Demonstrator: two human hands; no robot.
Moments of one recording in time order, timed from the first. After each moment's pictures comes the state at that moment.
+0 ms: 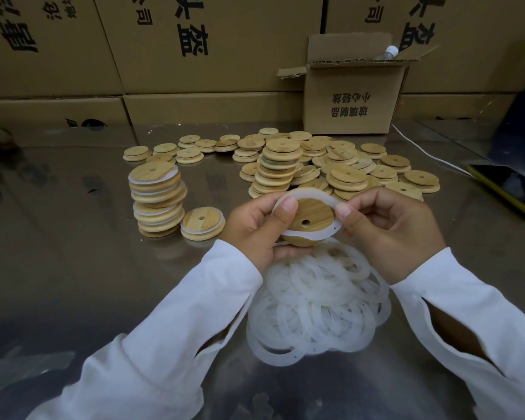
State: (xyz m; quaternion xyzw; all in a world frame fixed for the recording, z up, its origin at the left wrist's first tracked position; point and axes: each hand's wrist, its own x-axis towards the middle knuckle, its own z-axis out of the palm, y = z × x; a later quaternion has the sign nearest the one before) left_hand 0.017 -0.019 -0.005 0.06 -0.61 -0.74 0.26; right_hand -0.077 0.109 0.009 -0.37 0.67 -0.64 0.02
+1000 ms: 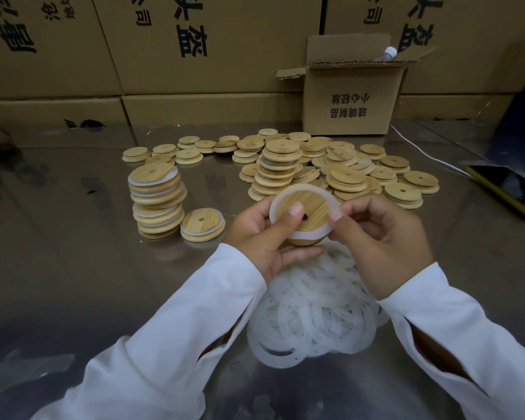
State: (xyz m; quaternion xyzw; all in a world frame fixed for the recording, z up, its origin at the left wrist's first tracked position) left_hand 0.014 -0.017 -0.006 0.06 -0.52 -0.82 0.23; right_hand -0.065 0.102 0.001 -0.33 0.67 -0.66 0.01
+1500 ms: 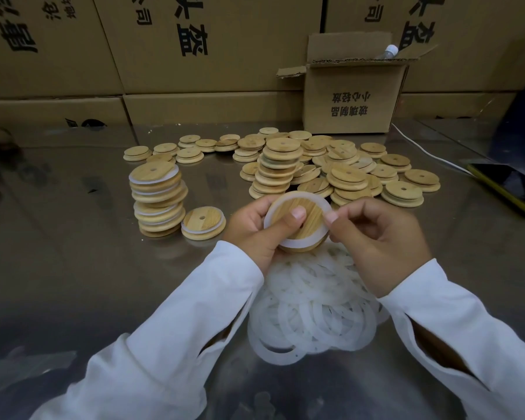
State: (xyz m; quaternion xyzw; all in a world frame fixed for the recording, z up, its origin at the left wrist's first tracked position) left_hand 0.012 -0.022 -0.013 0.07 -0.59 -0.75 0.28; right_hand -0.066 0.103 0.001 -0.36 0.69 -0.63 0.02
